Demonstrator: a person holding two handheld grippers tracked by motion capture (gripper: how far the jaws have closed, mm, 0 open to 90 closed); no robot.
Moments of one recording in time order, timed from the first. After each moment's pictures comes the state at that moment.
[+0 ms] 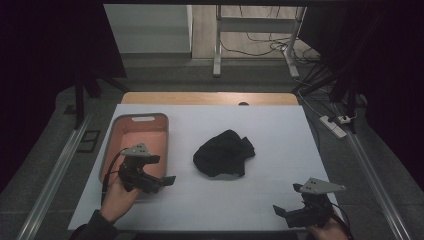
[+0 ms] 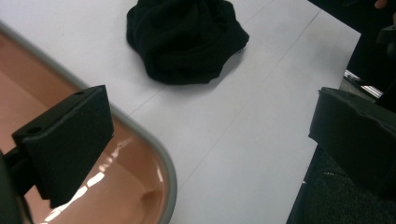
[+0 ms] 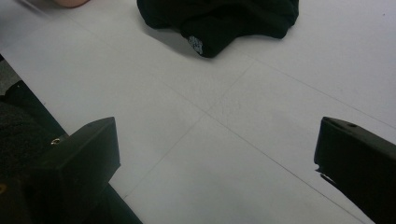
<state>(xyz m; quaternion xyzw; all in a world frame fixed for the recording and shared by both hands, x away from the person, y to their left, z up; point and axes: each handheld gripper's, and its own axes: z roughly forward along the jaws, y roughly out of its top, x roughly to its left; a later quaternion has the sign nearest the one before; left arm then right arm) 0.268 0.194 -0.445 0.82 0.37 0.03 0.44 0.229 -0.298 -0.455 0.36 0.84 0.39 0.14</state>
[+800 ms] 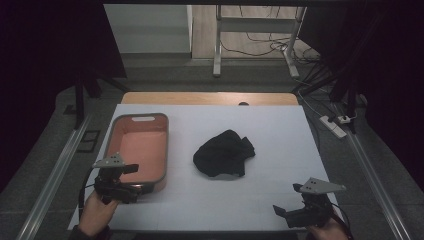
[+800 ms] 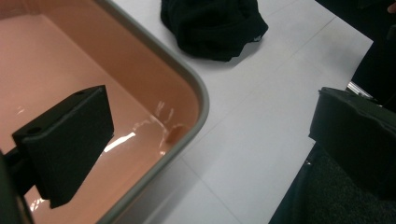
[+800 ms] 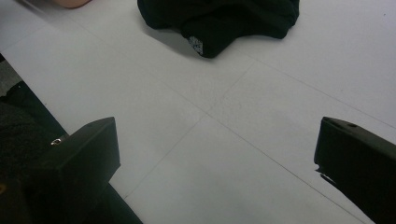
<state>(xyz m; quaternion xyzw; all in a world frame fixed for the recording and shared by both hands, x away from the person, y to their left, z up) 0.234 0.242 -0.454 0.79 0.41 0.04 0.45 0.229 -0.298 -0.455 0.36 0.84 0.39 0.13</state>
